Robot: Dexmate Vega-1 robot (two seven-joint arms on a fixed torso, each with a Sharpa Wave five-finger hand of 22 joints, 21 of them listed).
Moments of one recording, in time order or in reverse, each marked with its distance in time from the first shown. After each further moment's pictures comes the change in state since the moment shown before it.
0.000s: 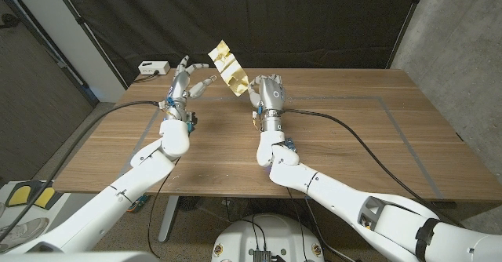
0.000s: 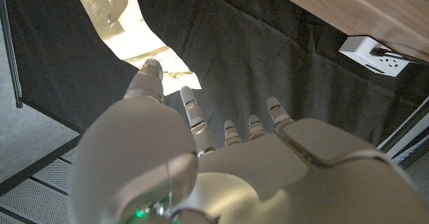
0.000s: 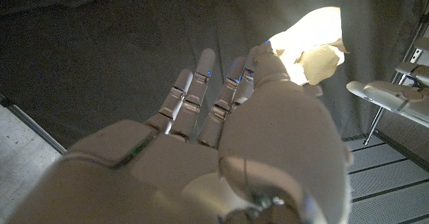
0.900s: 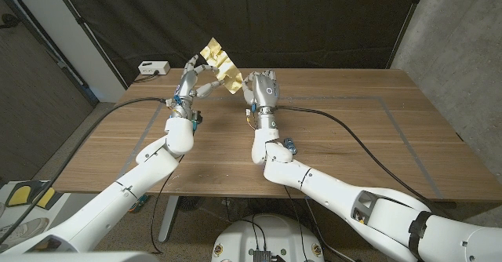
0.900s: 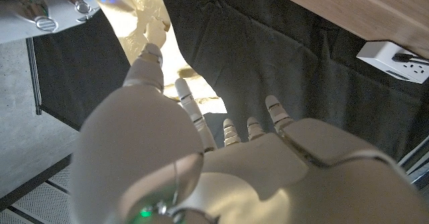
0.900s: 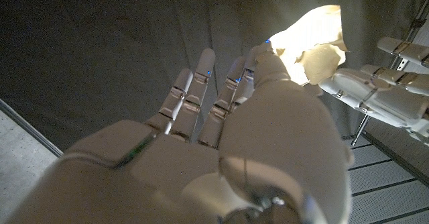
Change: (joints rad) left arm -0.041 -0.015 0.035 0.030 0.027 -0.013 -0.042; left_hand 0.119 0.003 -0.040 0.007 0.019 0.129 0.000 0.081 0.038 0.022 -0.014 0.004 0.000 0.001 -0.029 -0.008 -0.014 0.024 -0.039 0.000 -0.005; right arm 0.041 0.033 -0.037 0.038 -0.027 -0.039 -0.010; right_hand 0.004 -0.004 0.008 0.000 -0.008 0.000 0.000 0.000 0.000 0.000 0.000 0.000 0.009 0.000 0.000 0.000 0.018 0.000 0.000 0.016 0.003
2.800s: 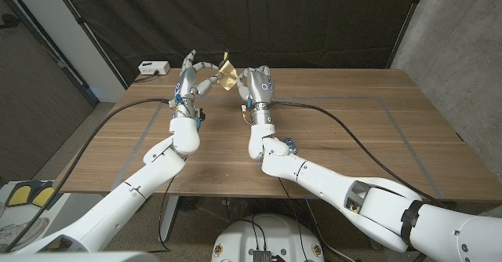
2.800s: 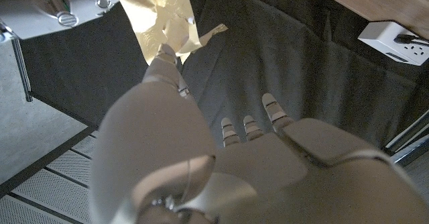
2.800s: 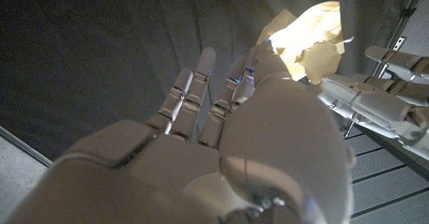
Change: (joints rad) left arm -0.007 -0.050 0.007 0.003 0.046 0.016 0.085; left_hand 0.100 0.048 -0.080 0.038 -0.073 0.112 0.015 0.097 0.060 0.018 -0.014 0.000 0.005 0.019 -0.019 -0.003 0.002 0.049 -0.019 -0.009 0.003; right arm 0.063 0.042 -0.016 0.114 0.031 0.090 -0.027; right_hand -0.001 -0.008 0.028 0.003 -0.016 0.013 0.002 0.000 0.000 0.014 -0.001 0.013 0.014 0.018 0.003 0.000 0.032 -0.006 -0.005 0.049 0.000
